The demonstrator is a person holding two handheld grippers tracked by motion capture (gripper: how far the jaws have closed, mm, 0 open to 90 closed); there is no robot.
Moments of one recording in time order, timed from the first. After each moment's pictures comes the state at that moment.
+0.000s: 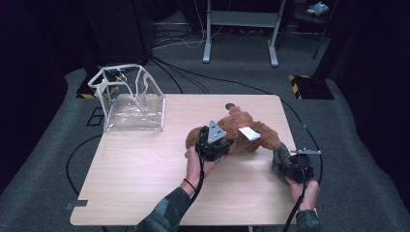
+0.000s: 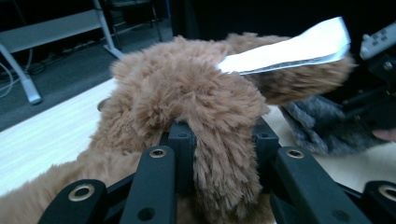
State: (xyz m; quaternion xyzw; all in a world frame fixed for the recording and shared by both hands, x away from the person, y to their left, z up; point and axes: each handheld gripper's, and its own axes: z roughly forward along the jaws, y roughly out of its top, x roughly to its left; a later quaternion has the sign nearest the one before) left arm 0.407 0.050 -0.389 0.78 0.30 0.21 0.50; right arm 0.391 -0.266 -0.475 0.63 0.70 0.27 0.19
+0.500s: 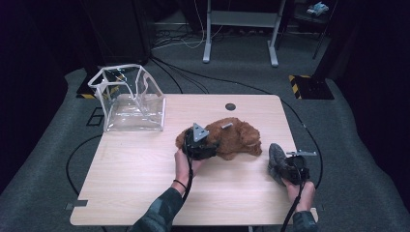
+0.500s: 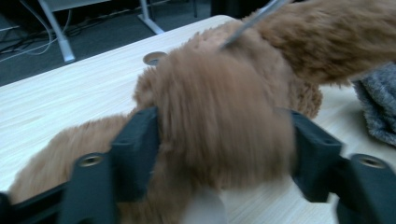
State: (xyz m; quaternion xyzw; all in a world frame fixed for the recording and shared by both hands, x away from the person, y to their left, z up) left arm 0.432 0.087 -0.430 0.76 0.39 0.24 0.46; right arm 0.391 -0.258 -0.485 0.63 0.71 0.27 0.18
